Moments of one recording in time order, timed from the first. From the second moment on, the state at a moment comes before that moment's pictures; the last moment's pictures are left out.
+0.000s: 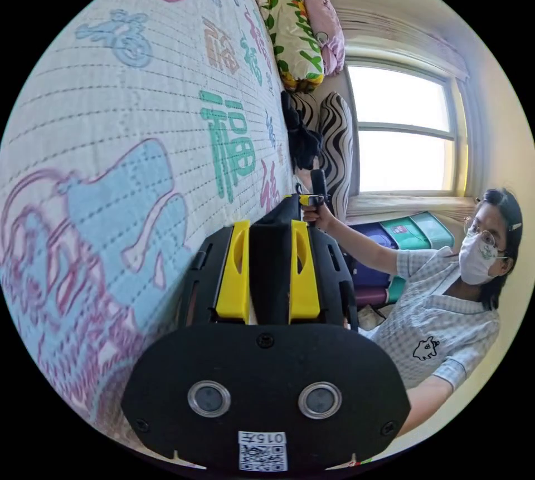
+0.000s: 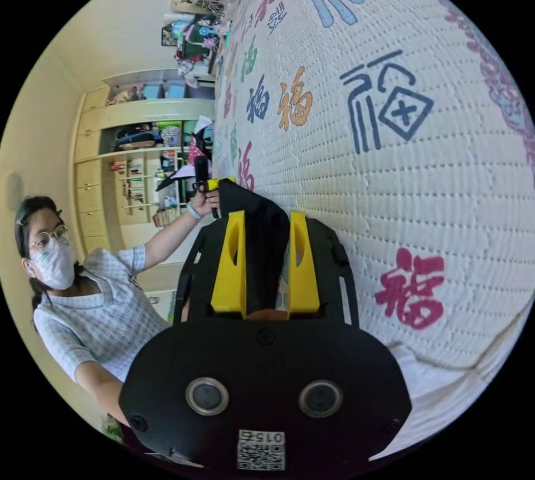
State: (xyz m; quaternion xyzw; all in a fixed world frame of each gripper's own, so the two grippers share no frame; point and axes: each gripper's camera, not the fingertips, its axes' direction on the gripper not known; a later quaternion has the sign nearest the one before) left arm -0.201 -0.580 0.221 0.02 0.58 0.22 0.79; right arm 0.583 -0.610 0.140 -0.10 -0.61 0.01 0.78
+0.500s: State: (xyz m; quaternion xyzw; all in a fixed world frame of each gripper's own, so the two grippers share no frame) left arm -0.205 -0.549 0.140 0.14 0.46 0.32 0.81; right arm 0.588 -0.574 0.048 0.00 -0.54 -0.15 0.83
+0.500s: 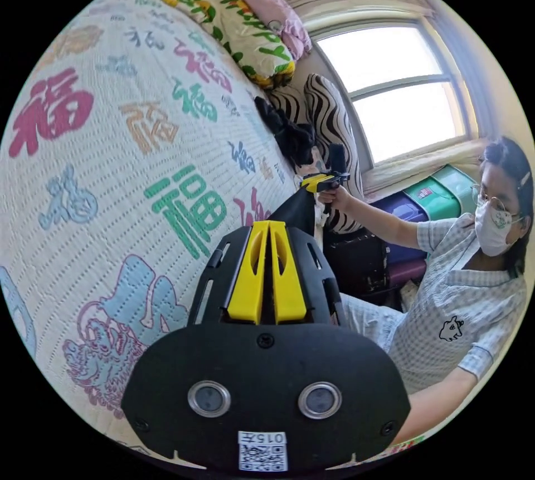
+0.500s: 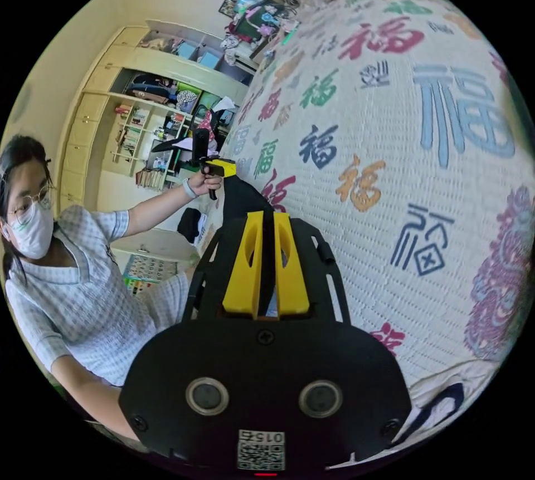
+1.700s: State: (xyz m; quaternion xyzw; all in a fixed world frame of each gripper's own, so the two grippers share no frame) left arm -0.228 -0.233 0.246 0.17 0.54 0.09 0.82; right arm 0.434 -0.215 -0.044 0.04 -0.35 -0.35 0.87
